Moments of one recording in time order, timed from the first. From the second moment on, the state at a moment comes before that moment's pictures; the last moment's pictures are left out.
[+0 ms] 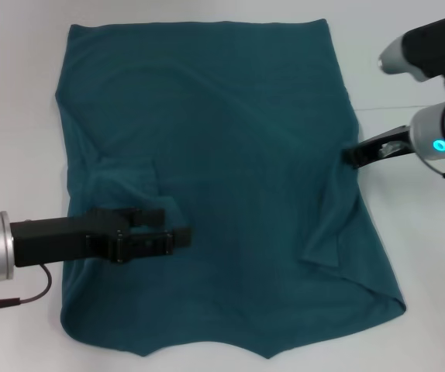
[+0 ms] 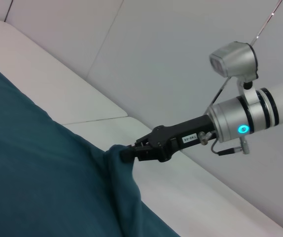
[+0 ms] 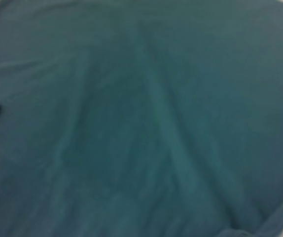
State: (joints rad) left arm -0.47 -2.16 0.84 0.98 1.95 1.59 -1.91; right arm 0.78 2.09 -0.95 -0.84 -2.66 -0.95 2.40
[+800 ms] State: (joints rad) left arm -0.47 -2.16 0.84 0.97 1.95 1.56 -1.88; right arm 0.81 2.09 -0.95 -0.74 -2.48 -0.88 2.28
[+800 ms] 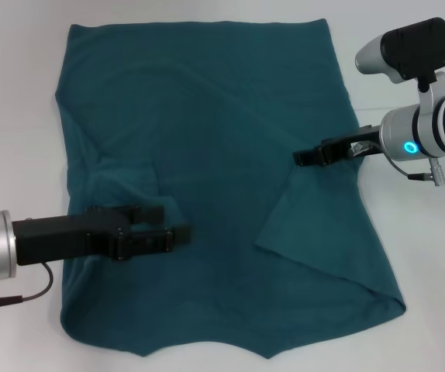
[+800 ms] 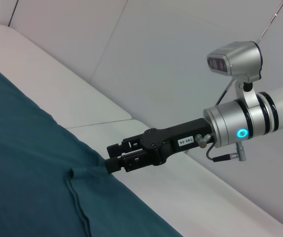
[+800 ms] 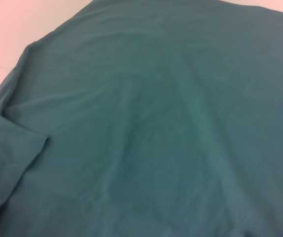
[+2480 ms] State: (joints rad) left arm -0.39 -2.17 0.82 1.27 2.19 1.55 -2.31; right arm 0.65 2.02 -0.82 -1.13 -2.49 -1.51 2.15
